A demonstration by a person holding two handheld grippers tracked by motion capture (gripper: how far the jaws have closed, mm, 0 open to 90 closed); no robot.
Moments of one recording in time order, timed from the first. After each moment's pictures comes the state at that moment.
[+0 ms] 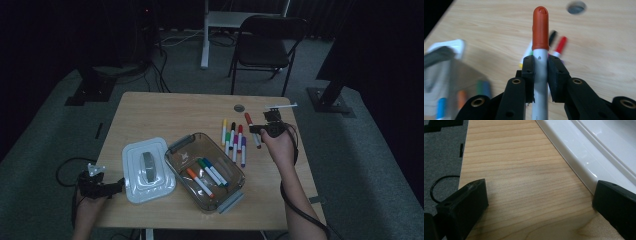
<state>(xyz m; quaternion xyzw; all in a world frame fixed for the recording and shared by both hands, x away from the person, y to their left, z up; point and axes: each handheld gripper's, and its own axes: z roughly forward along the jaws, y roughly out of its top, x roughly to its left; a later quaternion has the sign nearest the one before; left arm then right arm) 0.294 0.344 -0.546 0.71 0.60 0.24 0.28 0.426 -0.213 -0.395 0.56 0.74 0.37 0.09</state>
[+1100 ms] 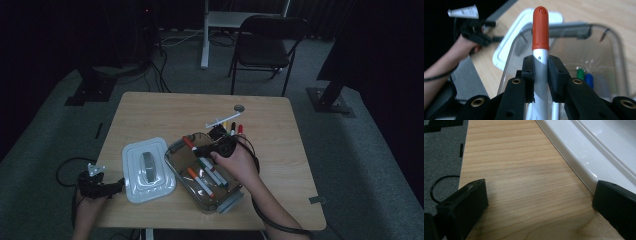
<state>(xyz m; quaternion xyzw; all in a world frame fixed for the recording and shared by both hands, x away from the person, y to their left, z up) 0.294 0.345 -0.546 0.71 0.60 0.24 0.28 0.356 -0.068 -0.370 0.37 0.84 0.39 -0.03</state>
